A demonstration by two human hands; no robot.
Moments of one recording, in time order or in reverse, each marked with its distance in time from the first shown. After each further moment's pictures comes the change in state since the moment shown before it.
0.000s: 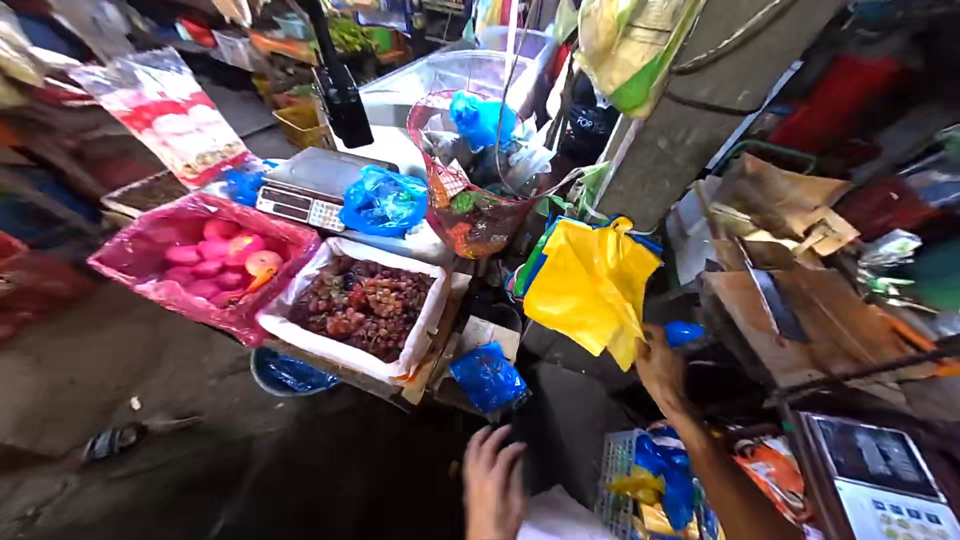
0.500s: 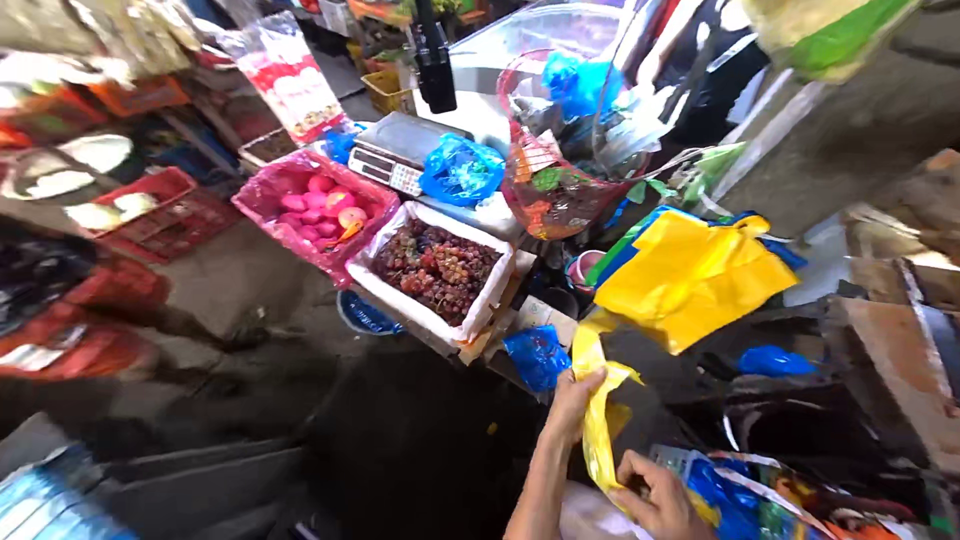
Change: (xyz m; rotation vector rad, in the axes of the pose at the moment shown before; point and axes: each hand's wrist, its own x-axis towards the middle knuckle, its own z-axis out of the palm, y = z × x) left_hand 0.113 0.001 0.035 -1.240 -0.107 -0.787; right_hand -0.159 -0.034 0.036 0.429 -0.730 -0.464
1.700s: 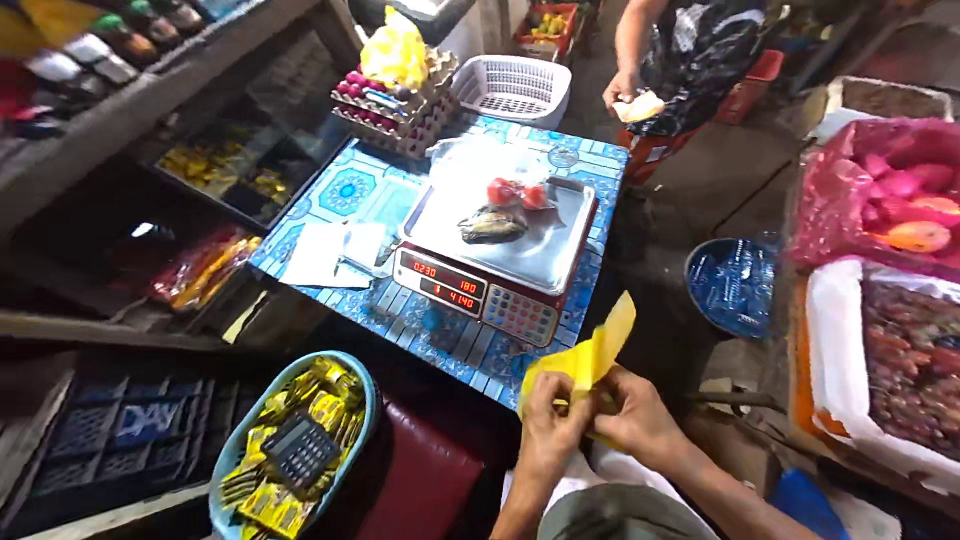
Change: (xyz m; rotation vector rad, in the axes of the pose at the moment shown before) left_hand -0.454 -0.088 -0.114 -0.076 1.560 0.757; right_hand -0.092 -0.232 0.286 -0.015 -1.311 -0.622
